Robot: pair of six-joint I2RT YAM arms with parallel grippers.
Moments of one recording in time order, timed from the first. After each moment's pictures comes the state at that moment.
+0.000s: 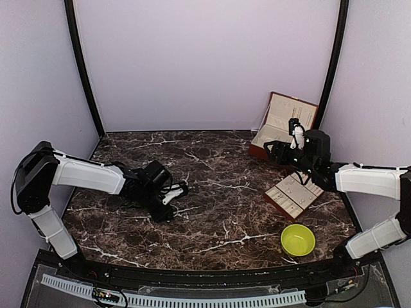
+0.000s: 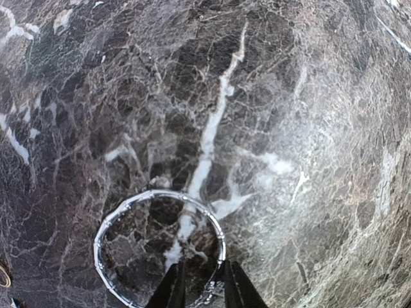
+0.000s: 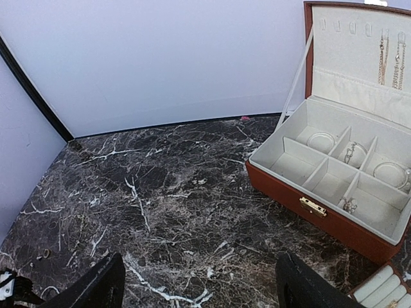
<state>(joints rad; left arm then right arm) -0.78 1.68 0.91 -0.42 0.09 0.14 0.45 1.31 0.68 0.34 0.00 0.36</state>
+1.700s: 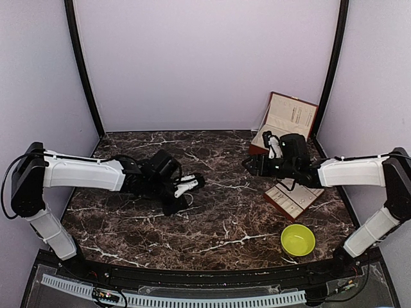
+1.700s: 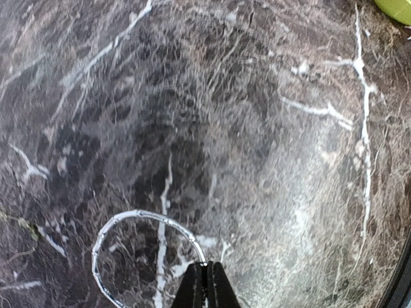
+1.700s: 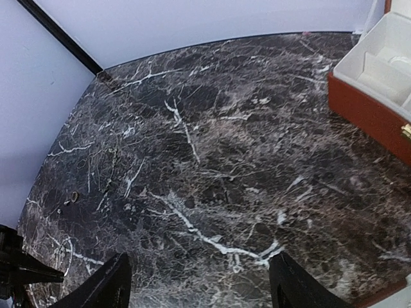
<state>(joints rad) -0.88 1.63 1.01 -0.40 0.12 0.25 0.56 1.48 0.78 0.21 -0.15 0.45</state>
